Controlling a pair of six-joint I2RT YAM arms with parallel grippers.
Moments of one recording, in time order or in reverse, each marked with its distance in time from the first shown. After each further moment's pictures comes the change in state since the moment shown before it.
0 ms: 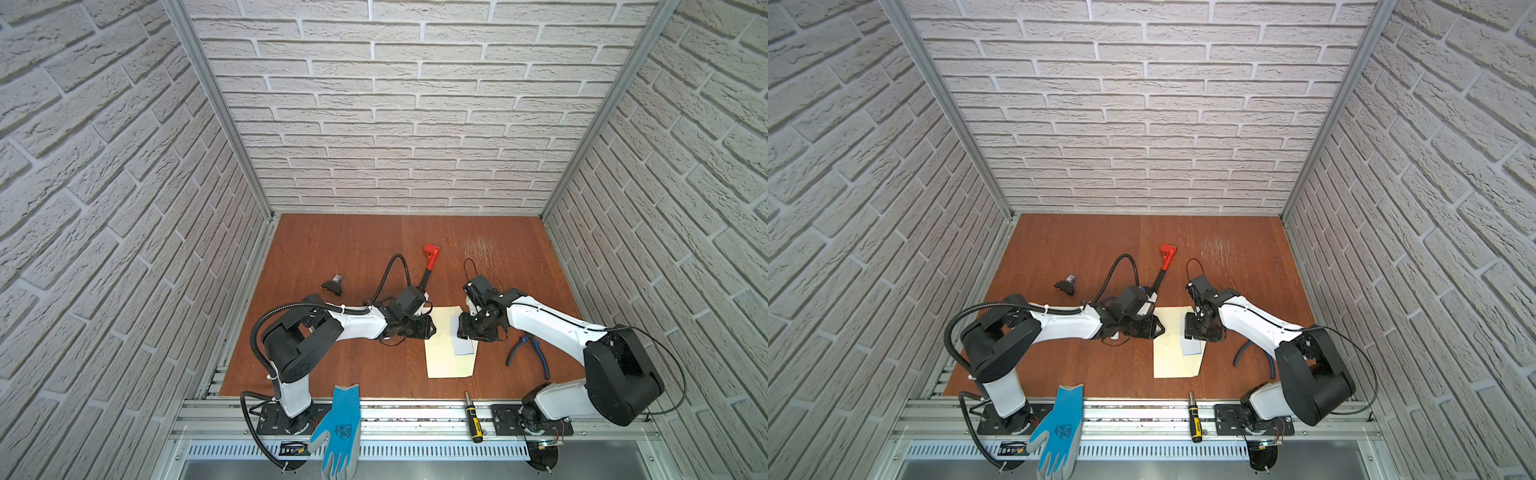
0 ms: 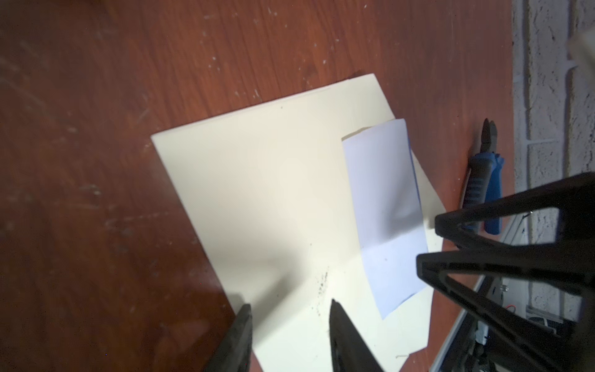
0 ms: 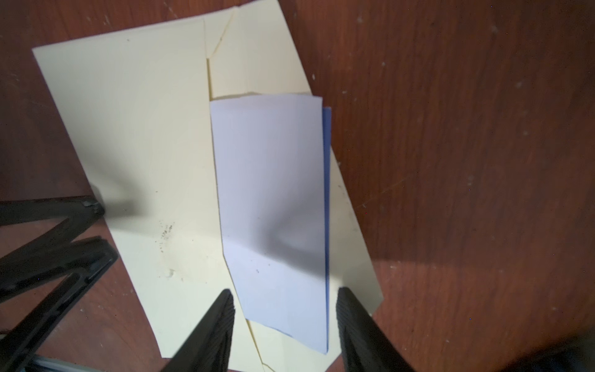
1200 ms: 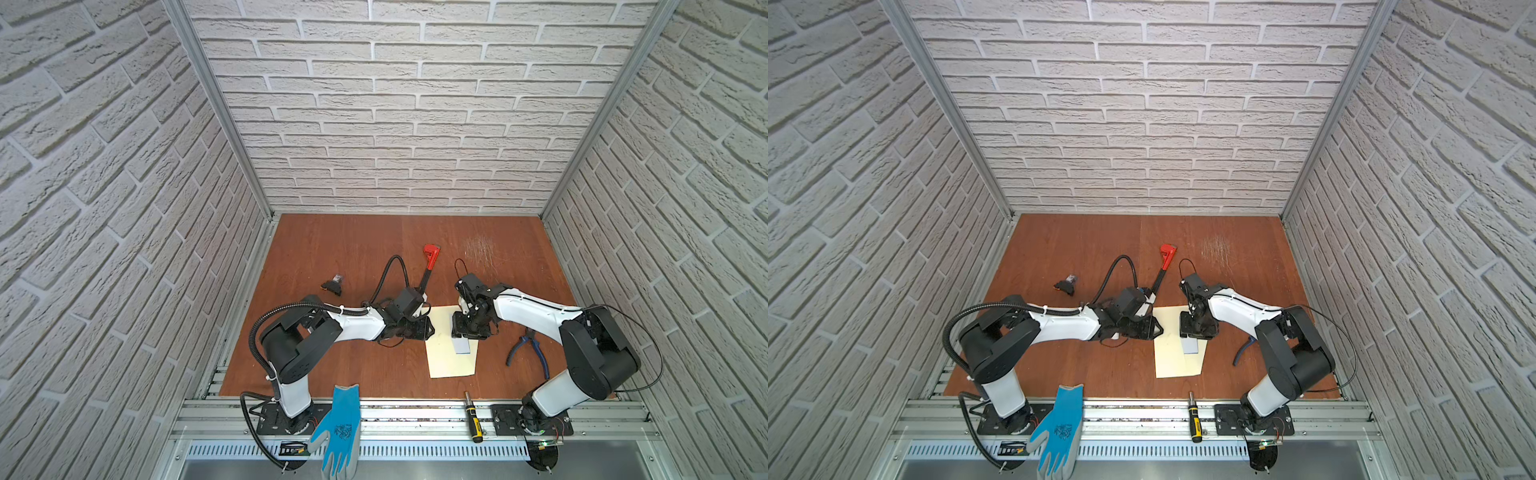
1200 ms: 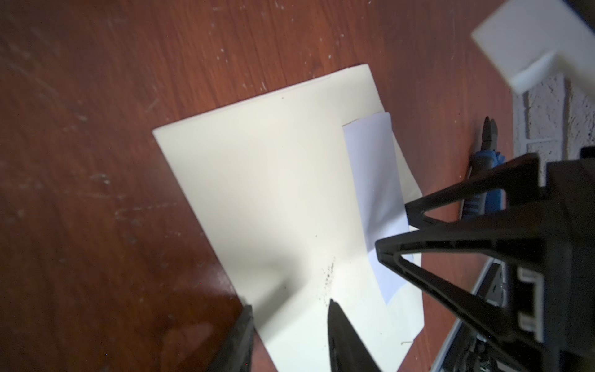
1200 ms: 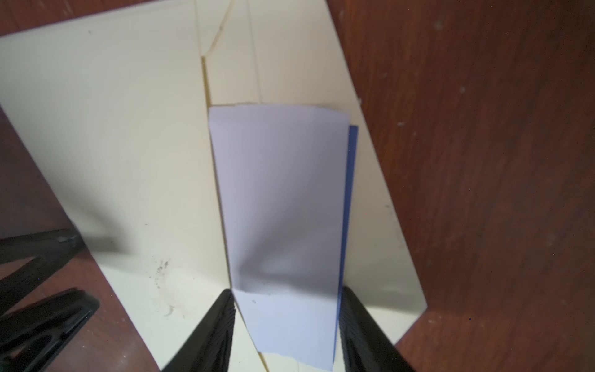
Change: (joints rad) left arm 0.000 0.003 -0.014 0.022 0.006 0.000; right arm 0.018 0.147 0.056 0.032 -0.037 -0.022
